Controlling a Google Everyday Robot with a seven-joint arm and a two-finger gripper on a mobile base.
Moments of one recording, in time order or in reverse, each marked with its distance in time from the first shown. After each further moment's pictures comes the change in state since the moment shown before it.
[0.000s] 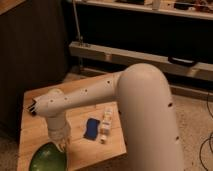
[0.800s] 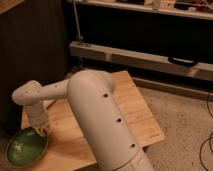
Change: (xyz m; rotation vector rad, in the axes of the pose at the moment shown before) arm 0.146 -0.007 -0.009 -0.049 0.048 0.079
